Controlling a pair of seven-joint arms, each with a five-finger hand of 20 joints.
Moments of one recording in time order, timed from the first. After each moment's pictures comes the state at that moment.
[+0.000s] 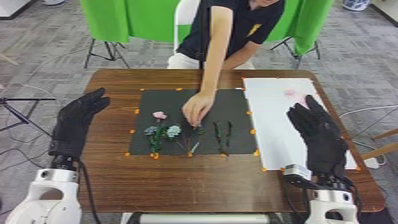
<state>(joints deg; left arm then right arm) 119.5 -67.6 -100.1 -118.1 61.9 0.6 14.9 -123.7 -85.0 97.0 -118.5 -70.1 -2.4 -21.9</state>
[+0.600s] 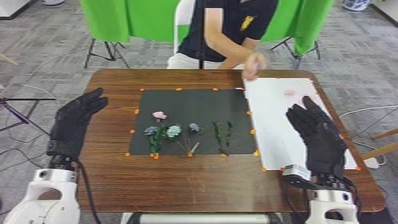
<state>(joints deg) 119.5 -67.8 -100.7 -118.1 61.6 0.6 14.5 -123.7 -85.0 97.0 -118.5 -70.7 -2.6 -21.6</state>
